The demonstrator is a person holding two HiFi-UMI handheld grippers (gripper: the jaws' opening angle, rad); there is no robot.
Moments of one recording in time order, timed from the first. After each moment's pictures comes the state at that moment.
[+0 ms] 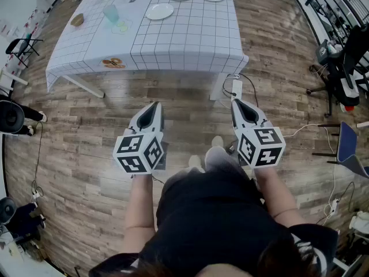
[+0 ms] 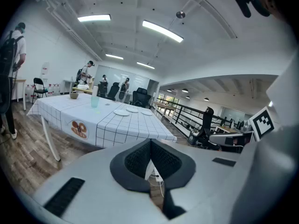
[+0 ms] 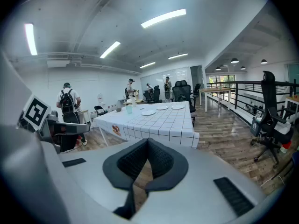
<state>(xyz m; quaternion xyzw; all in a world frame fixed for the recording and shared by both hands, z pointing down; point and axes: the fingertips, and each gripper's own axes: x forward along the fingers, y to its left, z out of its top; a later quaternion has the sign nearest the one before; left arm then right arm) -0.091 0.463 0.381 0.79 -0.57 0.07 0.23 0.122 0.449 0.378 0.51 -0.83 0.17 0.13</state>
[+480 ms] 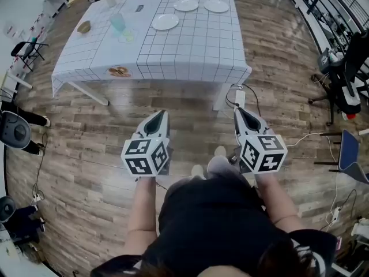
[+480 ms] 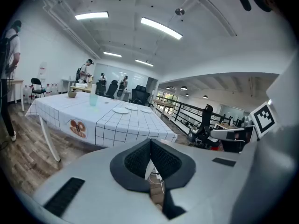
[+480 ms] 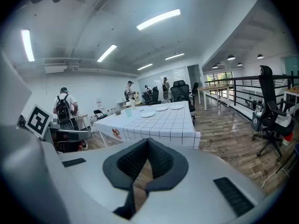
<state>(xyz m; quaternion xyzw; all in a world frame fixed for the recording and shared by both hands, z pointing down) -0.091 0.460 0.391 0.79 -0.56 0.08 0.23 0.122 0.449 0.376 0.52 -0.82 0.19 0.11</state>
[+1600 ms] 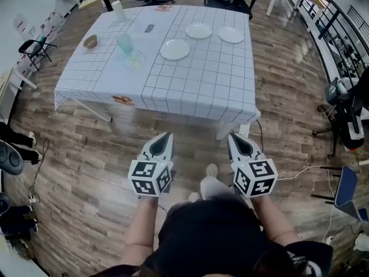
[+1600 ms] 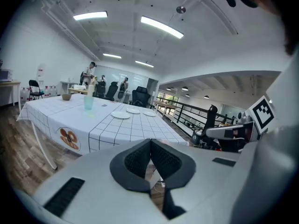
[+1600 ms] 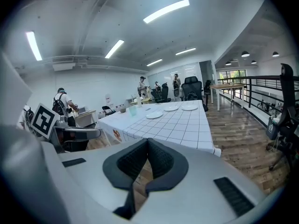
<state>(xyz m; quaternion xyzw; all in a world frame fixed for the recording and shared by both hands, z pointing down) -0.097 0.350 0.399 0.79 -0.57 0.08 0.22 0.084 0.334 0.382 0.46 -0.86 0.18 0.14</state>
